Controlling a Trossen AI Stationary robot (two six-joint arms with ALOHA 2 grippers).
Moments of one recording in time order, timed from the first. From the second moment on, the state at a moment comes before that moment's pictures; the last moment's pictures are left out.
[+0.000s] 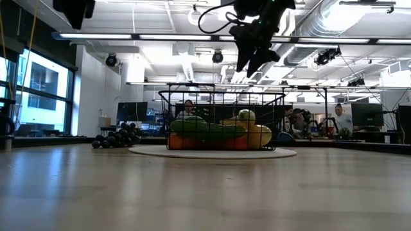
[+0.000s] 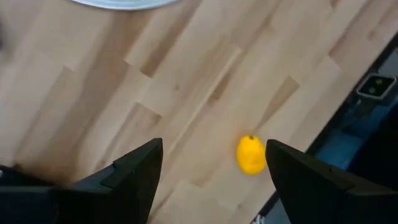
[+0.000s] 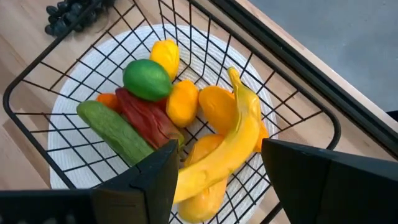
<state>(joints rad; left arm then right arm) -0.09 1.36 1.39 -1.35 0.10 -0.85 -0.46 1.66 1.59 -0.95 0.05 0.31</state>
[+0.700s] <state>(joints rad) -0.42 1.53 1.39 -1.19 0.04 -1.17 -0.34 1.66 1.59 -0.99 0.05 0.34</state>
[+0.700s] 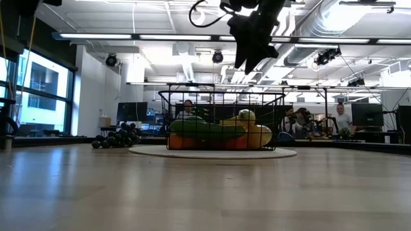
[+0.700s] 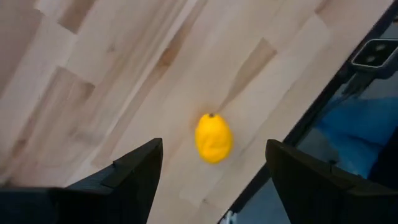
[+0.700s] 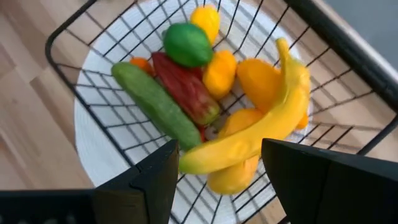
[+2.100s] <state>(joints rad) -0.58 1.98 1.39 -1.05 0.11 -1.30 -0.21 1.66 1.59 -1.11 0.05 0.42</state>
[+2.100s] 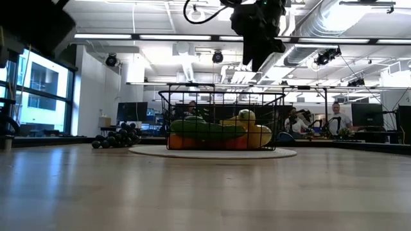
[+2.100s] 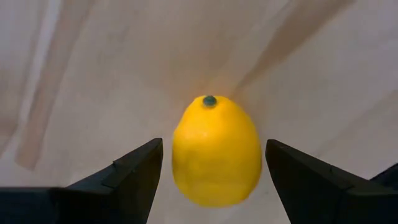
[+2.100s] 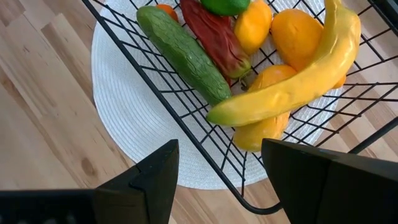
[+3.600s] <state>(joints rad) 0.01 1.64 1.39 -1.03 -0.25 -0.88 -0.42 1.66 1.78 -1.11 0.13 0.15</state>
